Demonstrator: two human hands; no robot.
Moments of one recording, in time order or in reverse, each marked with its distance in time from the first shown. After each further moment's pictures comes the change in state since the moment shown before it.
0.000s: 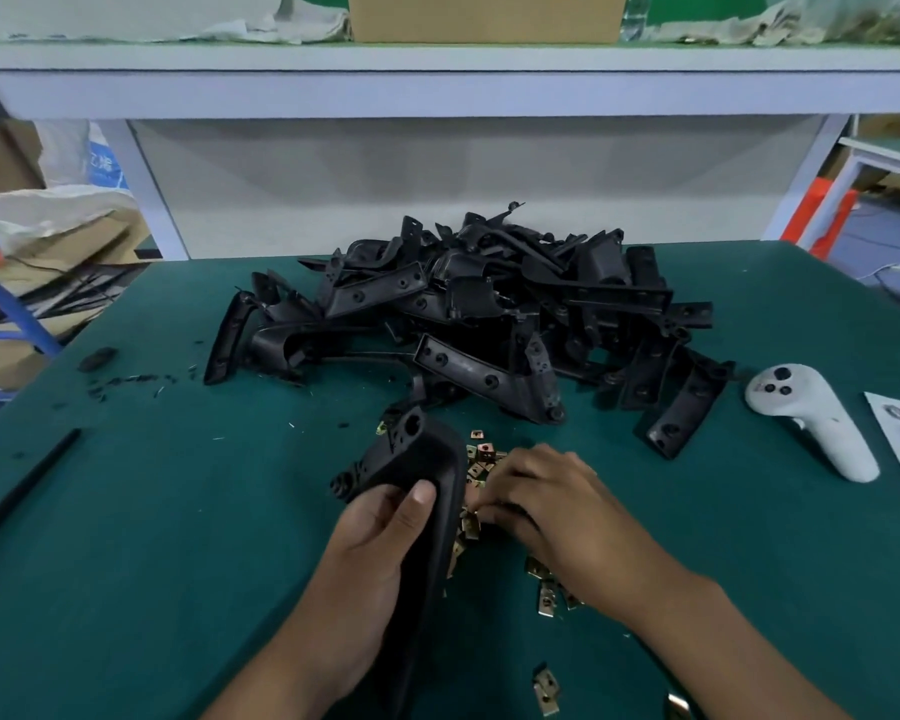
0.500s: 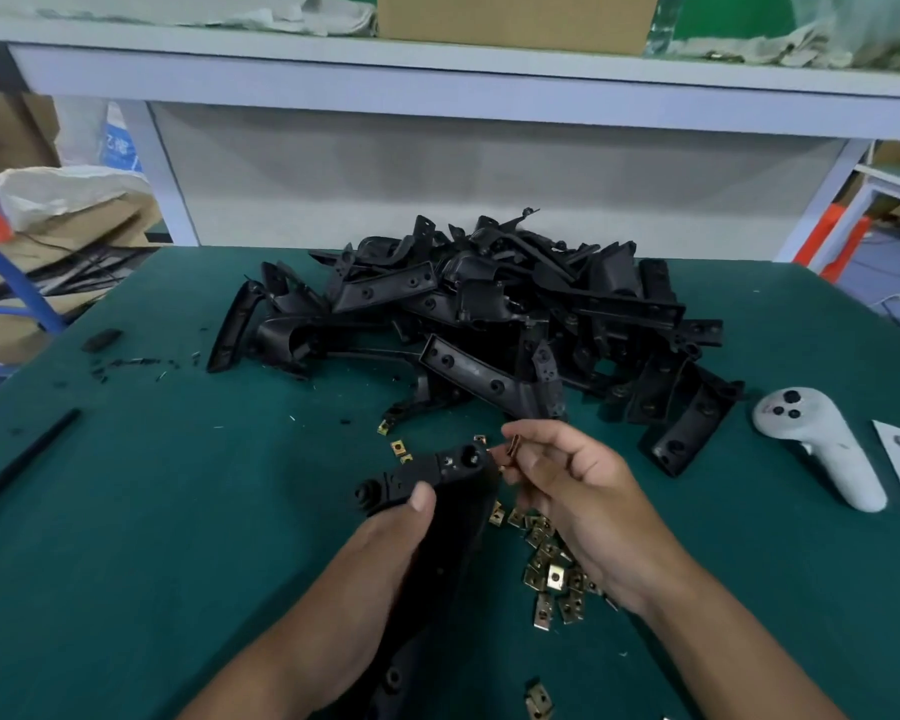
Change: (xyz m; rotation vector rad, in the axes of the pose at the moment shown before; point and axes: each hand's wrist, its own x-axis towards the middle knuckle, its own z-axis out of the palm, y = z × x) left_hand -0.015 -0.002 -0.019 -0.045 0.152 -0.134; right_hand 0.008 0.001 -0.007 1.268 0.168 0.340
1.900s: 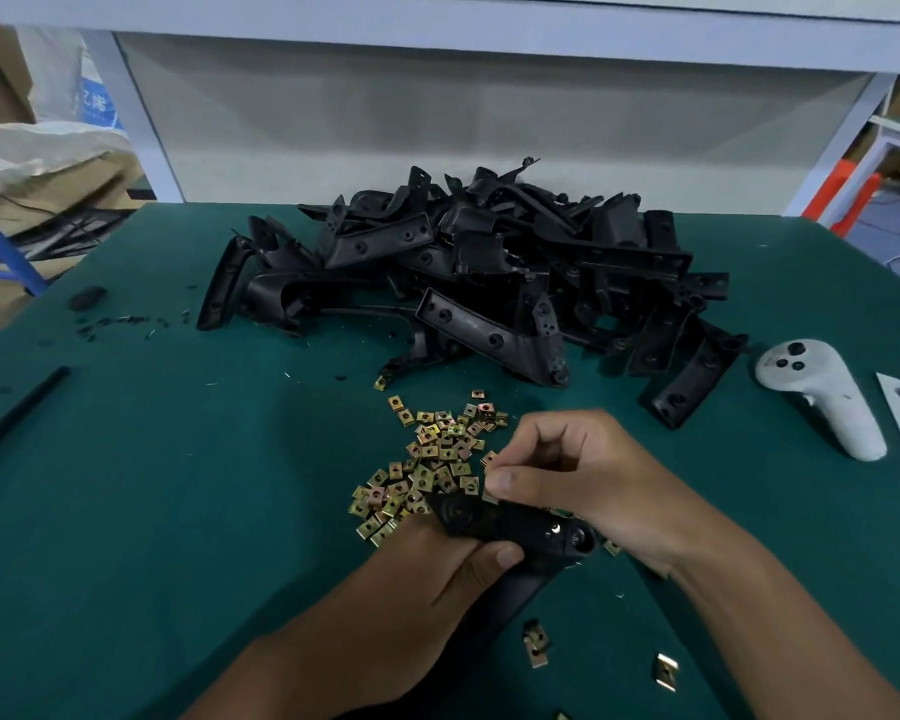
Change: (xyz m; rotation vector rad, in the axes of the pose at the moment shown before) left_hand -0.001 -0.017 0.027 0.879 -0.508 0.524; right_hand -0.024 -0.040 0.012 -0.249 -0.255 0.116
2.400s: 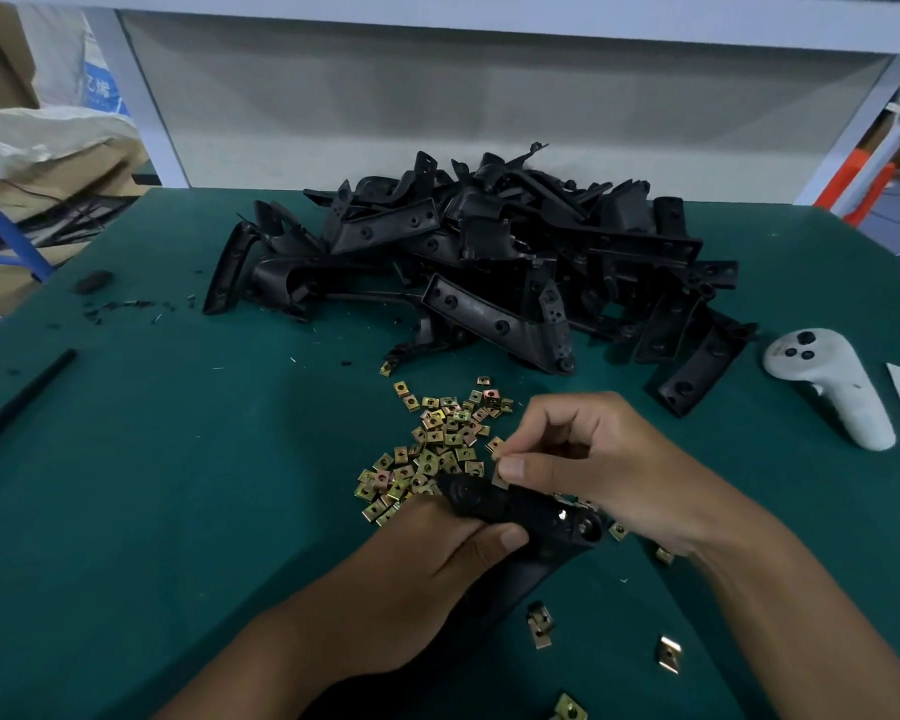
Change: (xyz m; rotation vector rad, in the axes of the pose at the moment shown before) left_hand 0.000 0.001 -0.004 -0.050 -0.045 0.021; right_hand -0.002 -0.001 -0.006 -0.127 -0.026 -0.014
